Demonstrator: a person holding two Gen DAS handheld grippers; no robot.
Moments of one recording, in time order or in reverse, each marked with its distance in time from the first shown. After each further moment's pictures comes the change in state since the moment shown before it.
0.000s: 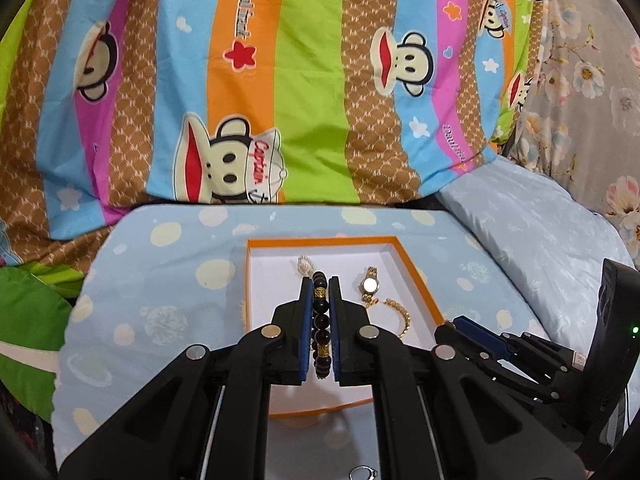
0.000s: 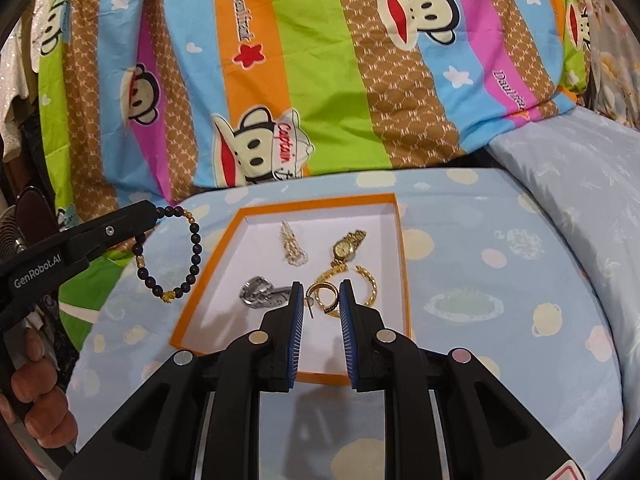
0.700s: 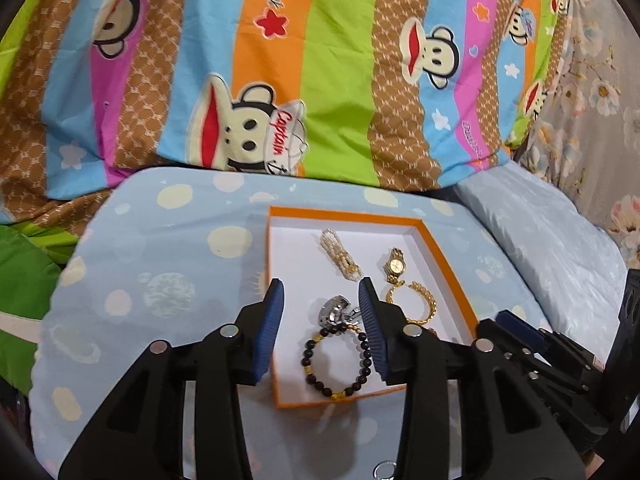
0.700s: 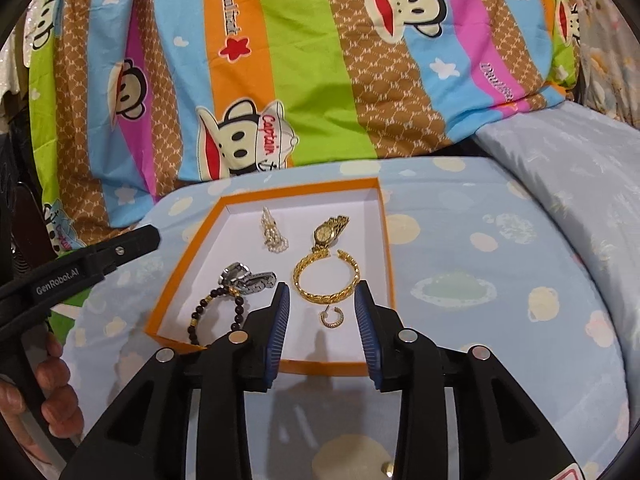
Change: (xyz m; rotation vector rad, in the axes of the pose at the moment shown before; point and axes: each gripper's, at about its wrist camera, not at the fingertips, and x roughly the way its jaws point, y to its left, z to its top) left arm 0.003 0.039 -0.020 -0.095 0.007 -0.002; right arm -0.020 -0.008 -0.016 0.016 -0.055 -0.033
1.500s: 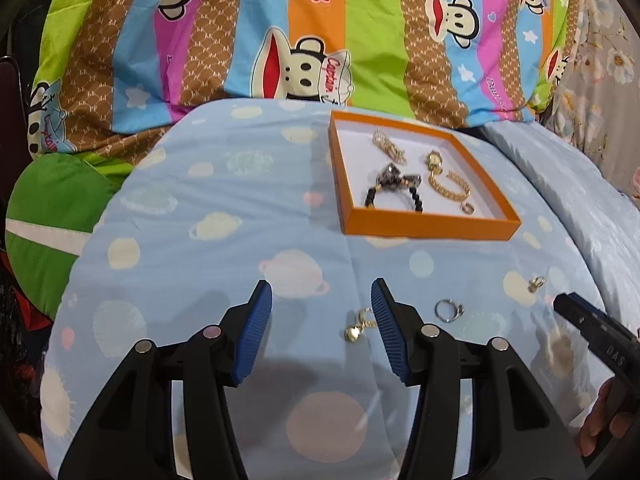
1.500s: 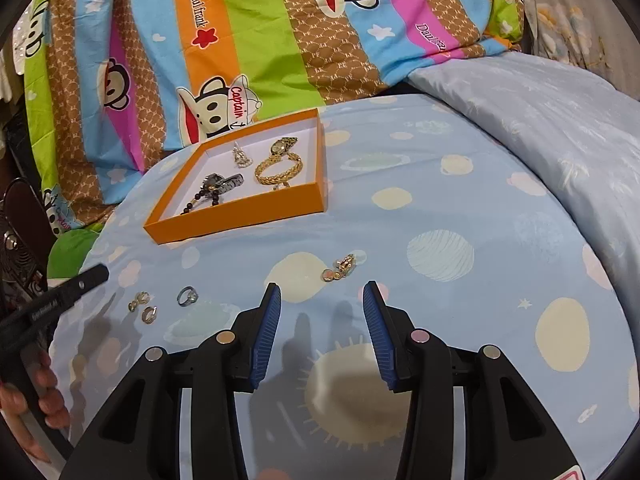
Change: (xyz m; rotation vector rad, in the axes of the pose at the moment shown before) left arm -0.051 0.022 -0.113 0.004 0.105 0.130; right arm -0.055 -0.033 -0.094 0.109 0.090 -0.073
